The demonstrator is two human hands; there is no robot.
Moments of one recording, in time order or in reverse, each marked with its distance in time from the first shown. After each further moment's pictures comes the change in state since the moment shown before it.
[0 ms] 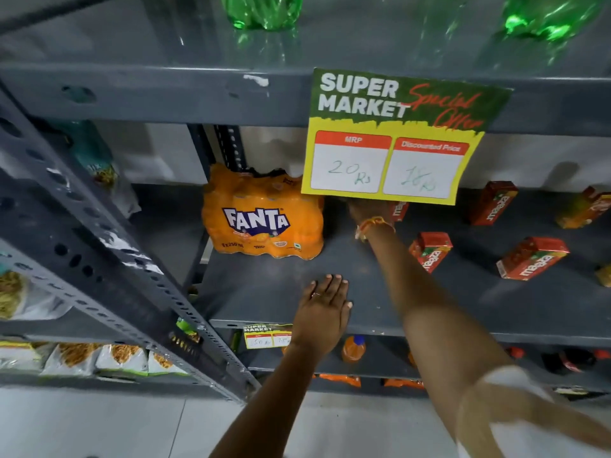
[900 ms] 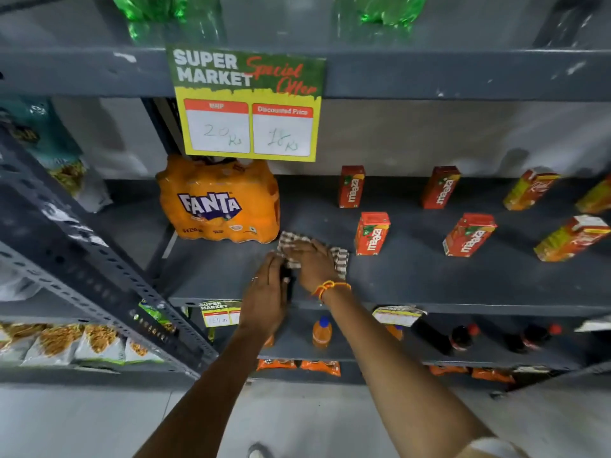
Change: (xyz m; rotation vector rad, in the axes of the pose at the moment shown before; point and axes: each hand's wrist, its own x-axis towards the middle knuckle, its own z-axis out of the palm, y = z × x) left_hand -0.013 0.007 -0.018 -0.280 0.100 -0.282; right_hand -0.047 0.079 0.064 -0.269 -0.140 -0.546
